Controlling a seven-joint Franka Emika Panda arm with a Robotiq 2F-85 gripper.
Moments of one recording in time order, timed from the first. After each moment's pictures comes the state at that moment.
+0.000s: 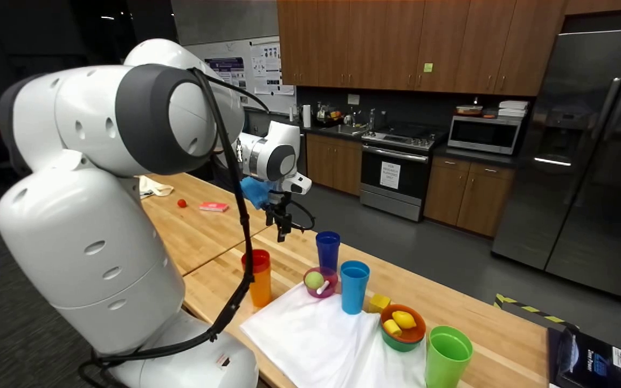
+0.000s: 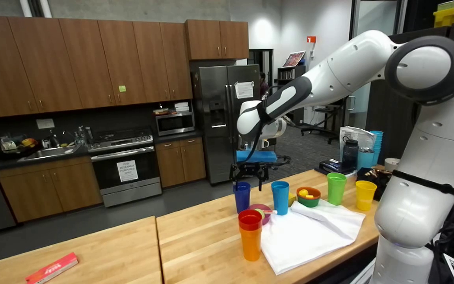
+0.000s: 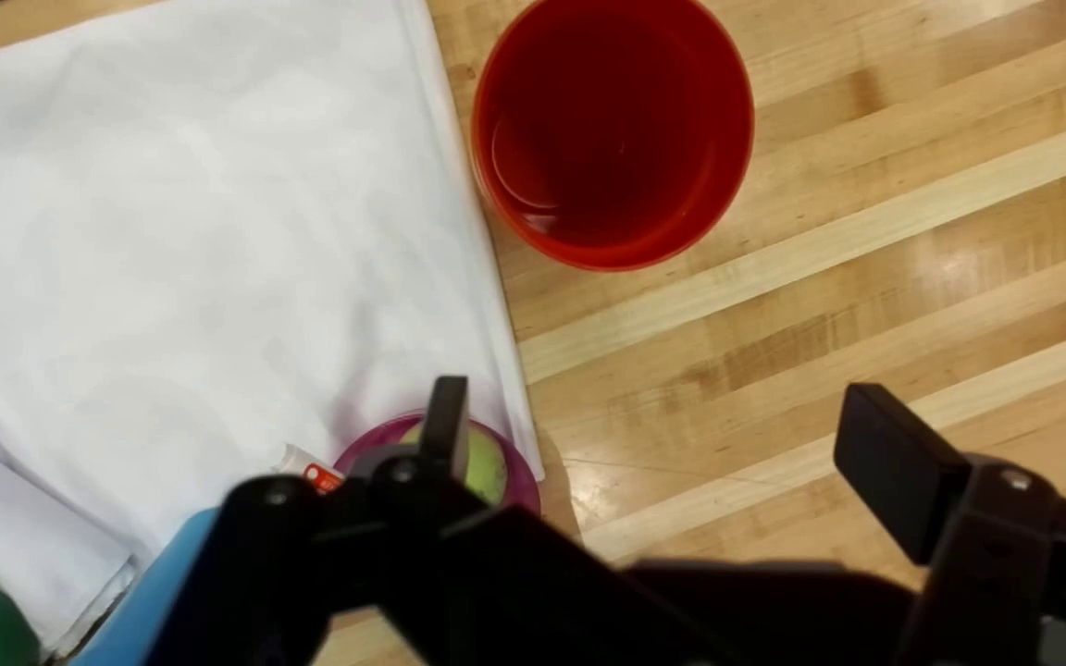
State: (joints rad) arm 0.08 -0.17 0.18 -2.34 0.24 2.16 0.66
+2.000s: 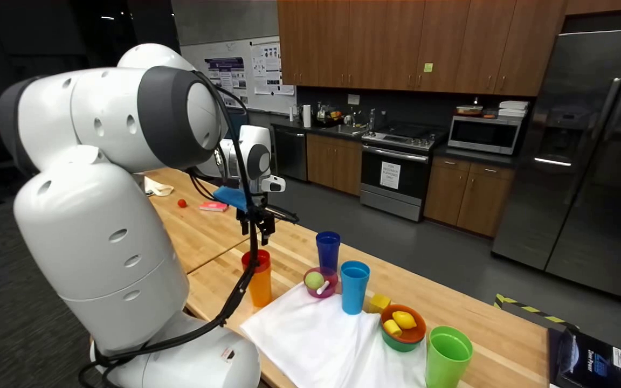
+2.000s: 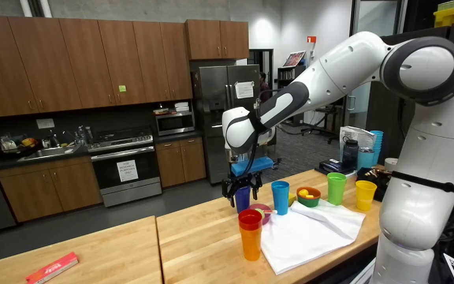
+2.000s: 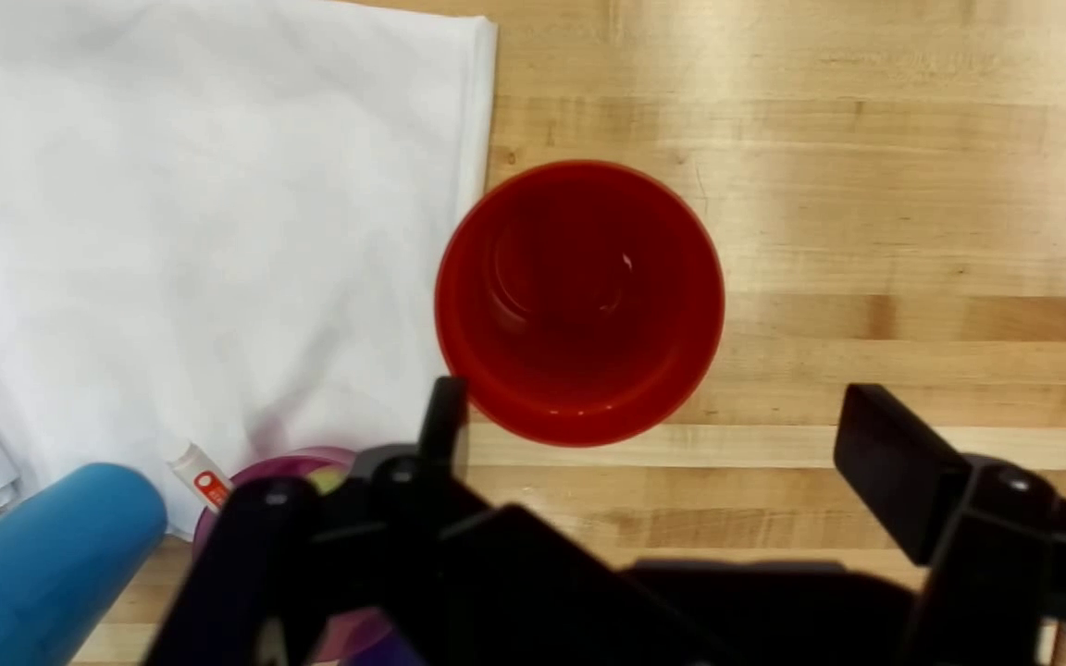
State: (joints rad) arm 0.18 -0.13 0.24 -2.31 0.14 2.08 0.52
